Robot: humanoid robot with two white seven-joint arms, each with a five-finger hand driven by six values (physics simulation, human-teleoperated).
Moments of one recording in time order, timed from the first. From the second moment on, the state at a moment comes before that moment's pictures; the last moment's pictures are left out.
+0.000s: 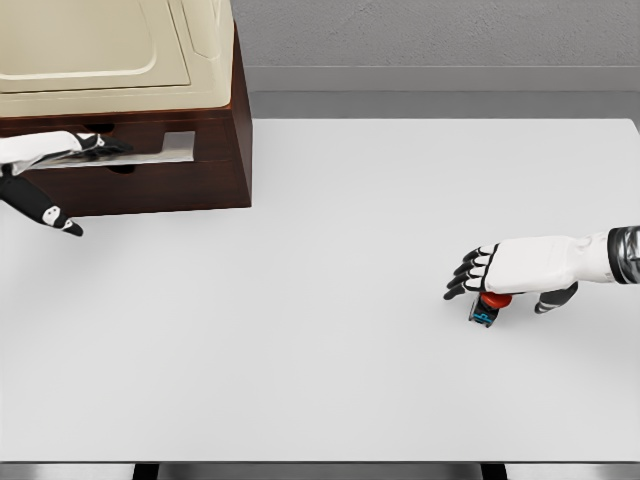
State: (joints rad) left arm -0.72 1.16 -0.71 -1.67 0.29 0.09 -0.61; right arm -0.78 -1.09 1.01 -1.65 0.29 -0.61 0.61
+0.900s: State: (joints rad) left arm -0.68 1.33 -0.77 -1.76 0.40 -0.07 -0.60; right arm -0.78 -1.09 1.00 -1.67 0.29 -0.61 0.61
